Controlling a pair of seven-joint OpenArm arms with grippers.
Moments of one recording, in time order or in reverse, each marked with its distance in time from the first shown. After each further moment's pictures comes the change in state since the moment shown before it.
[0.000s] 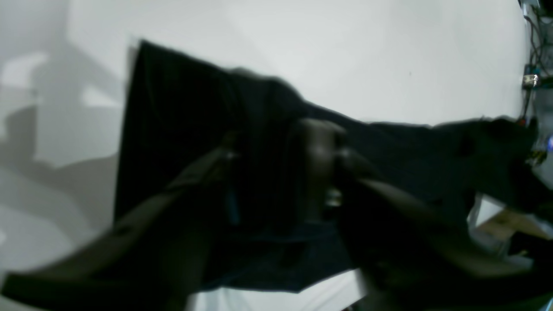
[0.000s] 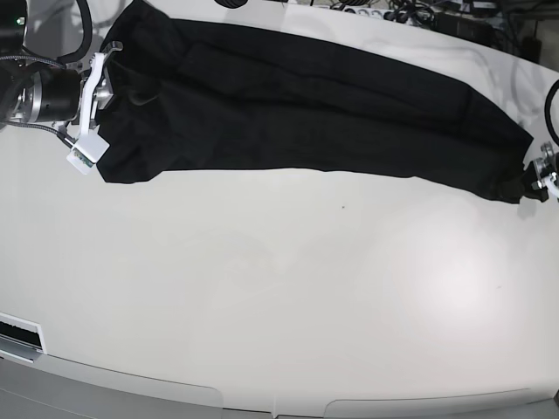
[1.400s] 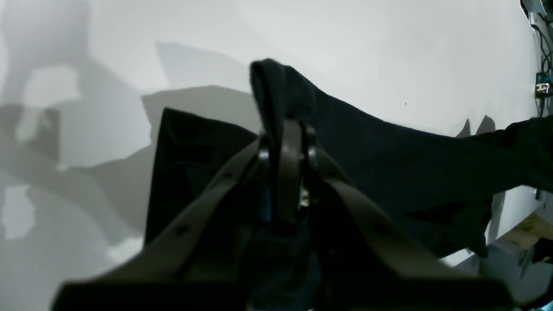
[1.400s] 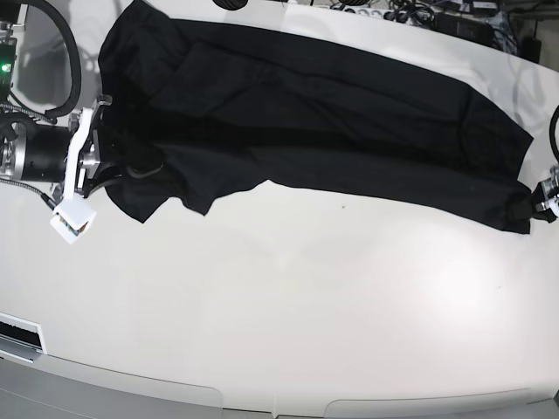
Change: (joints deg) left arm -5.6 0.0 0.0 -0.1 4.7 0.0 -0.6; right arm 11.1 0.3 0.1 0.1 9.7 0.0 -0.1
